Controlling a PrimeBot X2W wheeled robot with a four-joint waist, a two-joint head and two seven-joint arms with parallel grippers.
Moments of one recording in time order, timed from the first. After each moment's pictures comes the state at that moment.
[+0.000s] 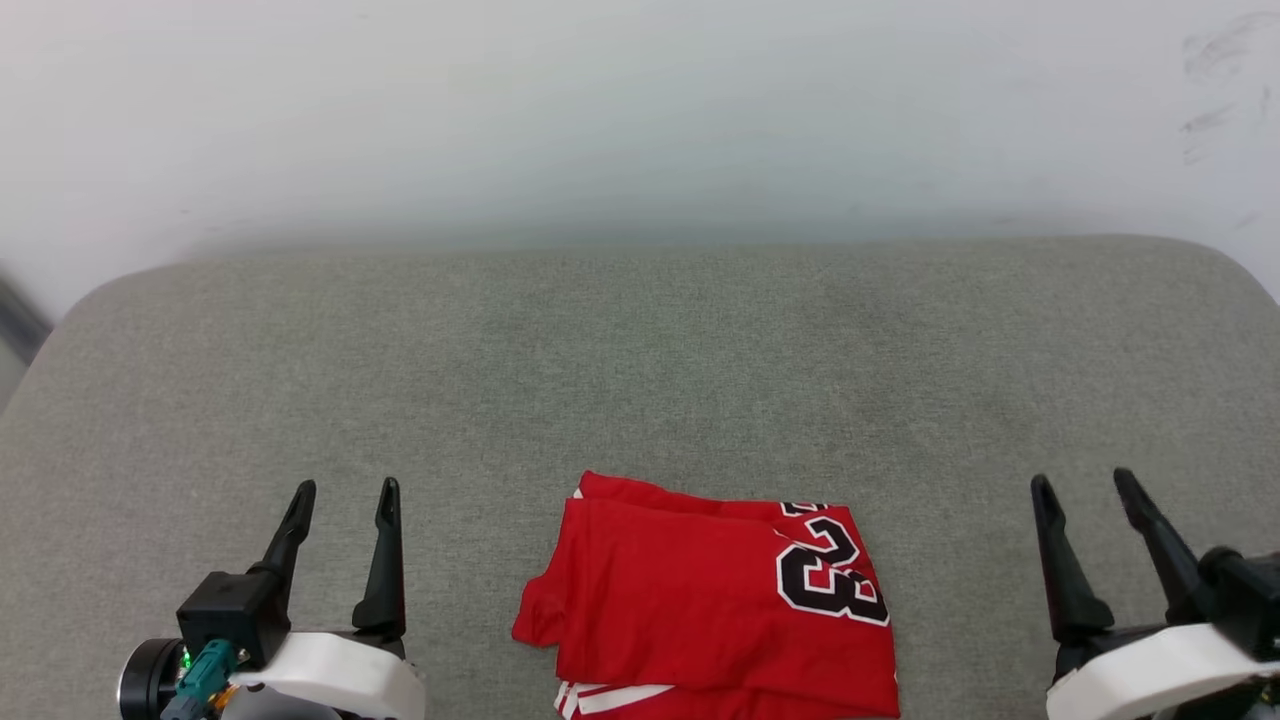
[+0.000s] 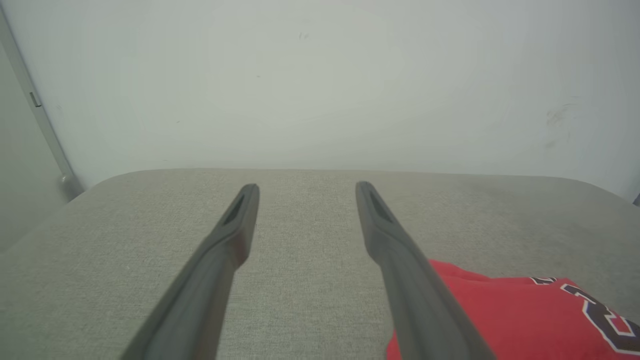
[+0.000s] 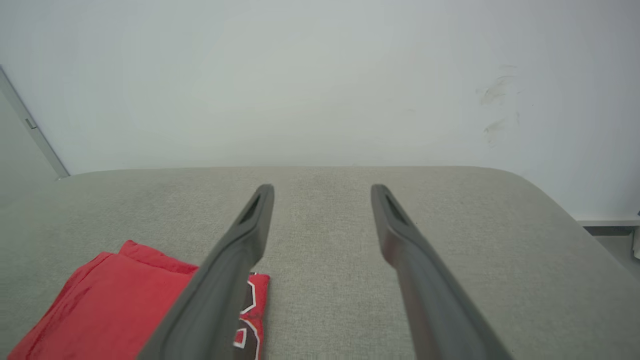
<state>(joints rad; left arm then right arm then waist) -0.01 0.42 -0.35 -0.04 -0.52 0.28 -0.22 0.09 -0.09 -0.05 -0.15 0.18 0.13 0.03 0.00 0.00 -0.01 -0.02</state>
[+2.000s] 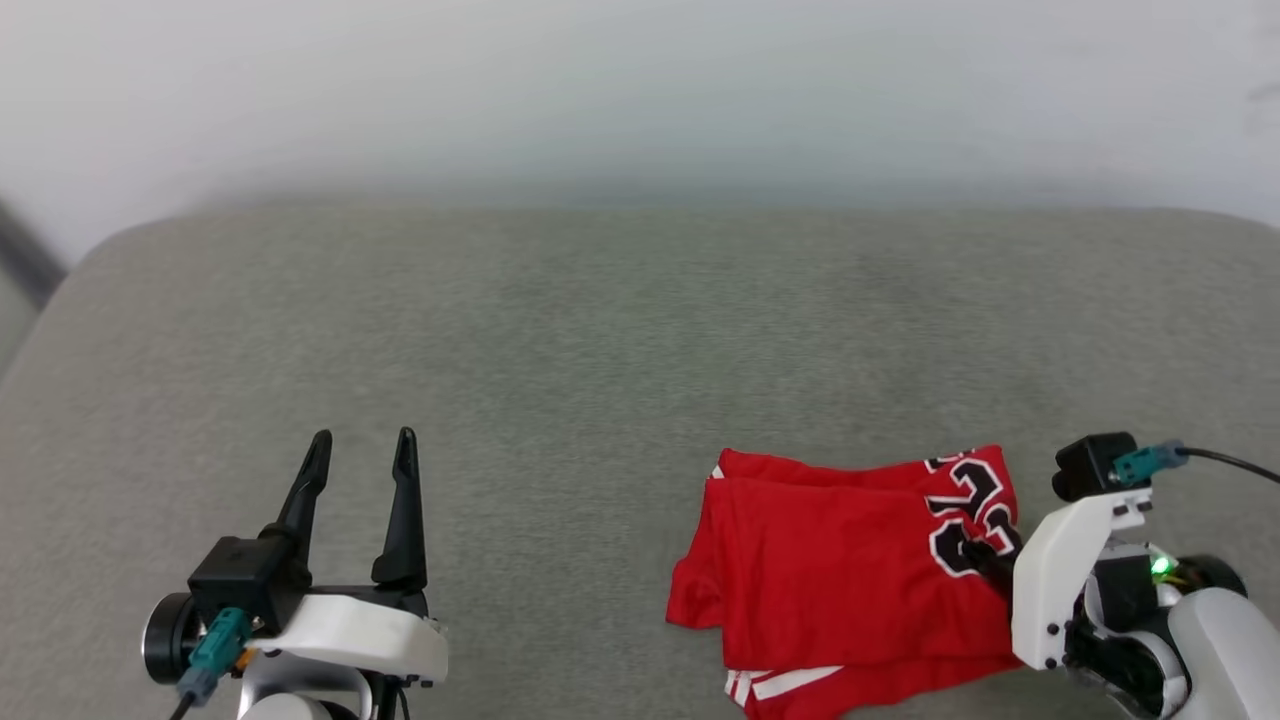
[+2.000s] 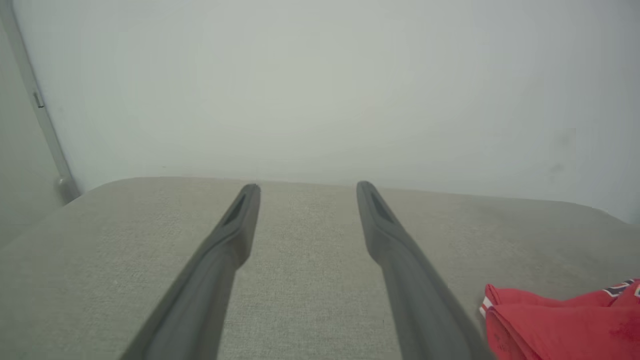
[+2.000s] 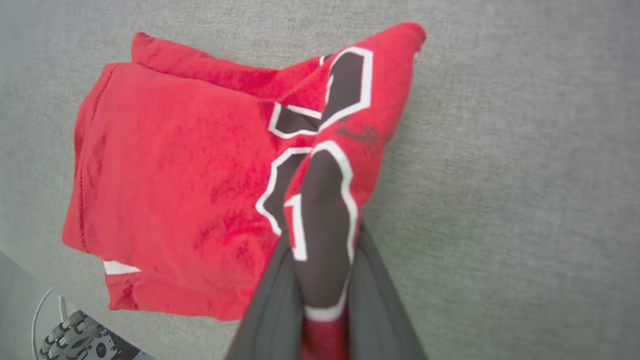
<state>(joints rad) -0.08 0.35 -0.33 0.01 -0.50 0.23 -0.26 -0.25 -0.32 0.23 0.36 0.60 0.13 0.57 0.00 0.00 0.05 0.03</state>
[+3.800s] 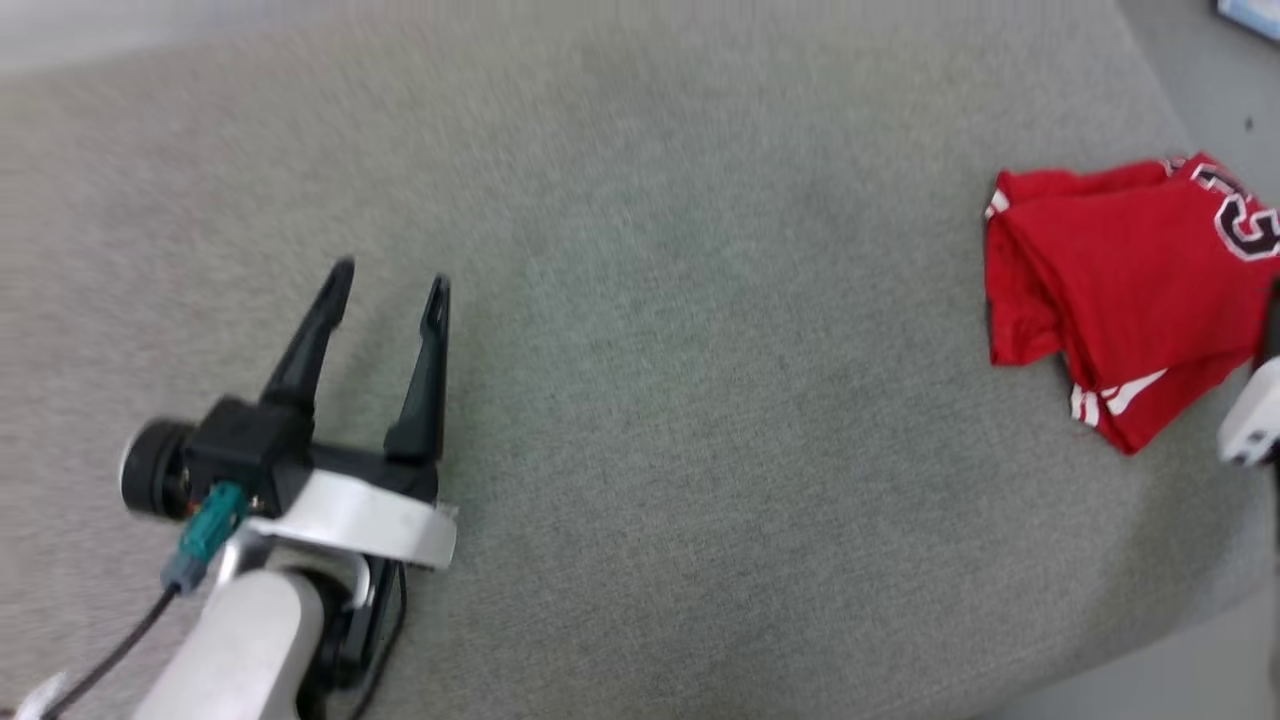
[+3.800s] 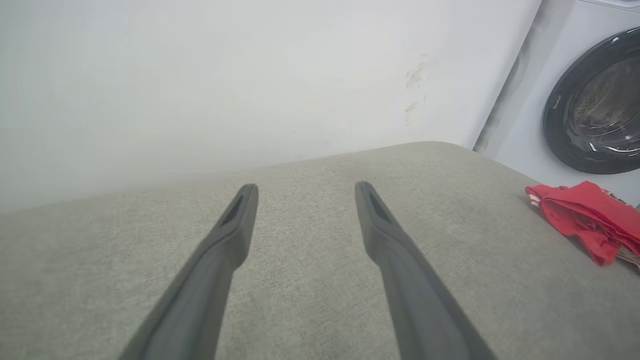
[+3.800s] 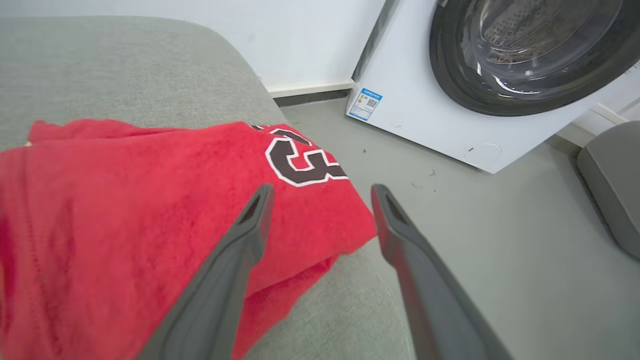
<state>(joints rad) -0.32 0.43 -0.39 -0.09 -0.42 0.18 -0.18 -0.69 -0.23 -0.52 0.84 -0.27 0.13 -0.14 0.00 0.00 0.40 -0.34</state>
